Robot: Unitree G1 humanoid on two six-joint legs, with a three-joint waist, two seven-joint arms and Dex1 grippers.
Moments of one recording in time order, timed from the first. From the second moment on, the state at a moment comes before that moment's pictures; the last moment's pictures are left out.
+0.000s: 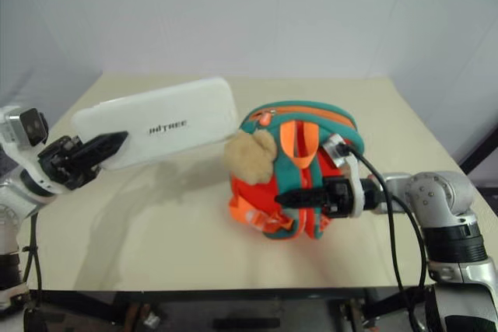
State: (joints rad) left arm -0.58 0.71 0.50 0.01 -1.02 0.78 -1.05; right arm -0.77 -0.74 -0.05 0.02 1.08 1.36 1.10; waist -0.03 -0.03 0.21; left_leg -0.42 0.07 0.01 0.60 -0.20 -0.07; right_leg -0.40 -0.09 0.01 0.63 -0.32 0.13
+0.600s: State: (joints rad) left arm -0.79 0.59 0.33 0.23 -0.81 0.46 -1.14; right arm -0.72 -0.71 -0.08 -0.02 1.07 1.35 1.08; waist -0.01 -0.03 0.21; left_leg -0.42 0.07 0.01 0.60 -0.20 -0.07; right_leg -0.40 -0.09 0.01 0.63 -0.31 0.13
